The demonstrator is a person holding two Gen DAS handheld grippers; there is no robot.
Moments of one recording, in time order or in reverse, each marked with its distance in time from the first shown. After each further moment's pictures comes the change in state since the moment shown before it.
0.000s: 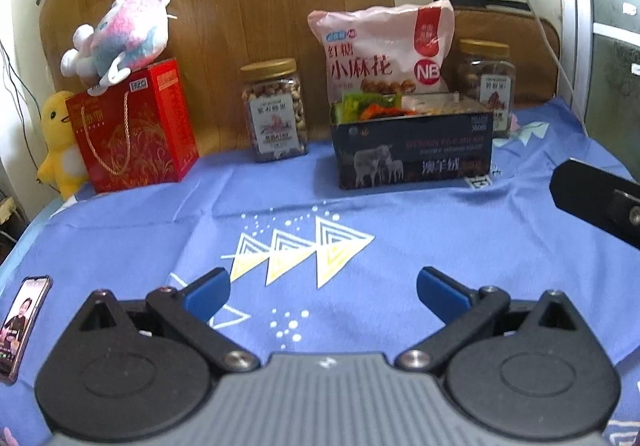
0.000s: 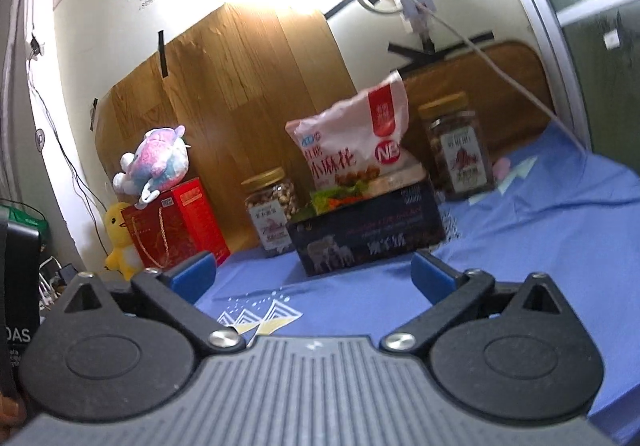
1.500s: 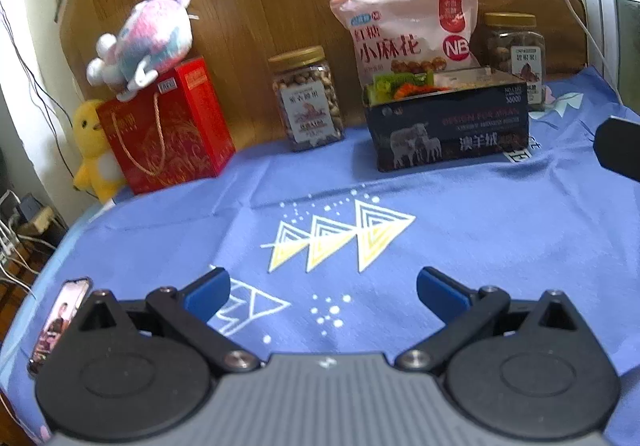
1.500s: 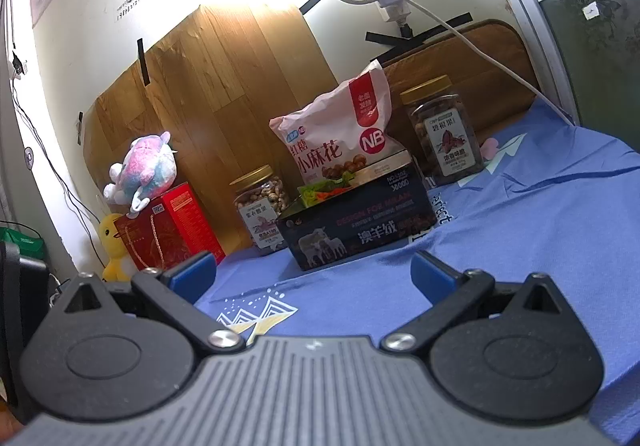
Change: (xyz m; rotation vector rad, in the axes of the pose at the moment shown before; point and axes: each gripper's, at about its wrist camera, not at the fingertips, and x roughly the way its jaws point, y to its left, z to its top) left arm 0.004 -0.002 -0.006 0.074 0.011 0.139; right arm -0.001 -0.008 -0.004 0.066 0.003 -0.018
